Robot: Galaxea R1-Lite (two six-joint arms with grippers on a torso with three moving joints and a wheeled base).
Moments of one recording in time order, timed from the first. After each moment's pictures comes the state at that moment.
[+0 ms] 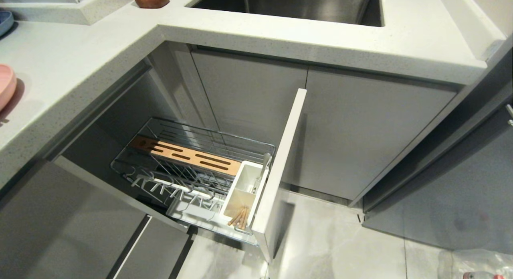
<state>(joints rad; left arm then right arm) 0.60 1.19 -1.63 0.72 0.40 -0.43 0.00 0.00 0.00 0.00 0.00 0.02</state>
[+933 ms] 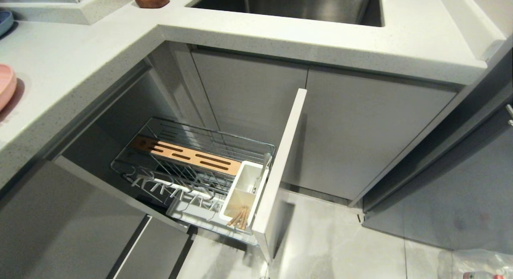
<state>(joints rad) 0.95 1.24 -1.68 0.87 0.06 -0.44 0.00 0.00 0.00 0.00 0.00 0.02</state>
